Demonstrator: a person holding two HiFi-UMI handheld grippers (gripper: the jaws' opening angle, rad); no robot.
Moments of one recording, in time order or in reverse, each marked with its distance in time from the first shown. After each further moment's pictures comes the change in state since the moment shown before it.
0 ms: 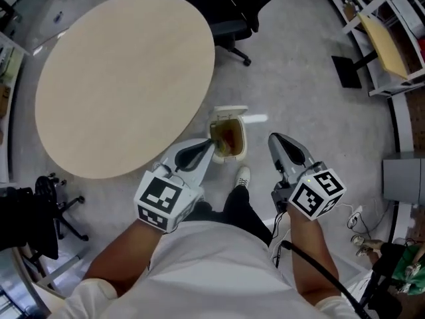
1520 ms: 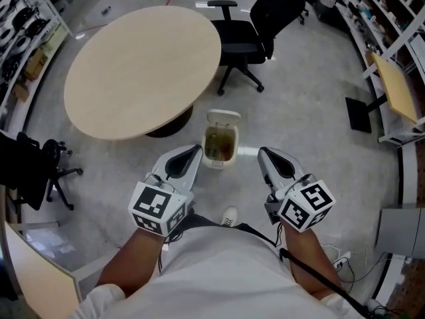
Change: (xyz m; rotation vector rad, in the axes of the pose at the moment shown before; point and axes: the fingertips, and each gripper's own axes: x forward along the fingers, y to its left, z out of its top) left arm -0.020 -0.109 0.018 -0.053 -0.175 0.373; right arm -0.104 -0.006 0.011 -0.174 -0.004 0.304
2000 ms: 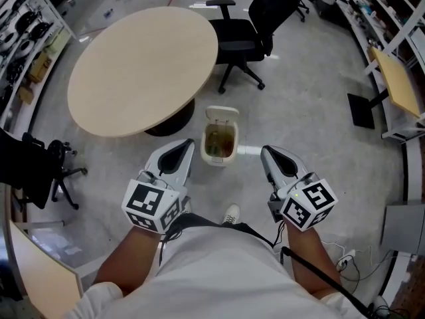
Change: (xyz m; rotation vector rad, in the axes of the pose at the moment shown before) left arm -0.014 -0.006 0.014 0.036 -0.019 0.053; right arm -0.027 -0.005 -0.003 -0.013 -0.017 -0.015
